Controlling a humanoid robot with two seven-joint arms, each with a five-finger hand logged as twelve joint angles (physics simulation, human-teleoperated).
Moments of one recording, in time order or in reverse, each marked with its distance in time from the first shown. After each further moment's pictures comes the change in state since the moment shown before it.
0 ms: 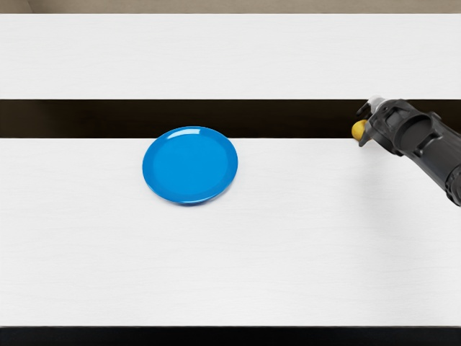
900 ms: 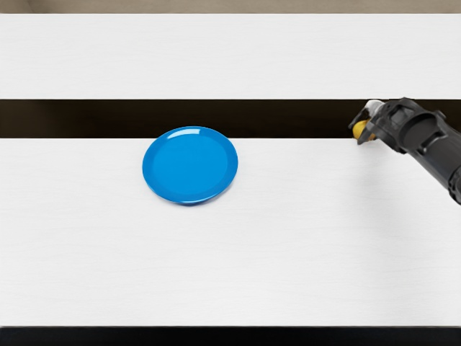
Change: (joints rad) left arm 0.000 0.000 0.001 0.000 0.000 0.000 0.000; right arm 0.001 -0.012 0.054 0.000 0.000 0.071 -0.012
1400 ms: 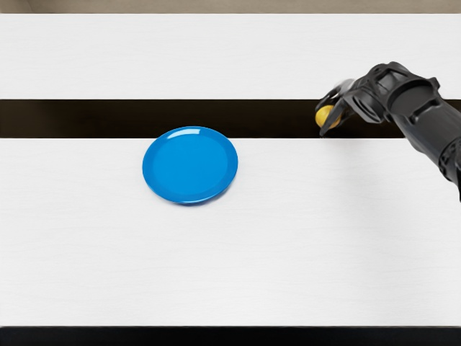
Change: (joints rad) left arm 0.000 0.000 -0.001 0.000 0.000 0.000 0.000; right arm 0.119 0.046 0.141 0.009 0.040 0.128 -0.060
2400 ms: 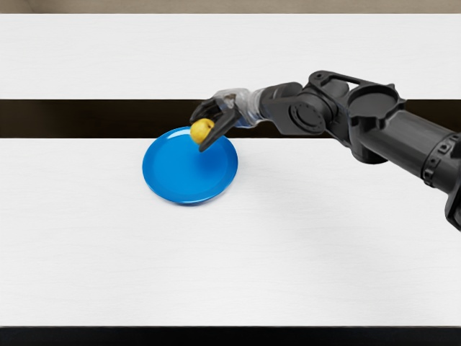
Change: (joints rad) left arm 0.000 0.000 0.000 0.000 0.000 0.000 0.000; right arm 0.007 0.015 0.305 0.406 0.082 0.084 0.149
